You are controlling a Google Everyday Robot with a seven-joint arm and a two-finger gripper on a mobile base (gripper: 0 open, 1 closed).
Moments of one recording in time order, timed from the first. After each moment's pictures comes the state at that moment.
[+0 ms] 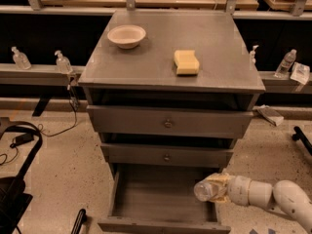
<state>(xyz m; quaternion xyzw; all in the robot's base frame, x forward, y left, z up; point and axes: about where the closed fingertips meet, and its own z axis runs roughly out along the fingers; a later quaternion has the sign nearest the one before) 0.497 -0.215 0.458 -0.72 0.45 0.01 0.52</state>
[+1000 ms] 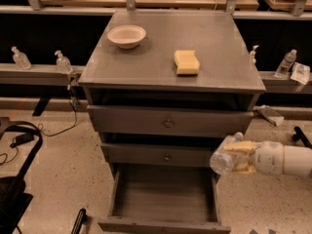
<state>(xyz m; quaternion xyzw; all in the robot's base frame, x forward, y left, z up) 0.502 -0.239 0.659 -0.76 0.31 -0.04 0.57</state>
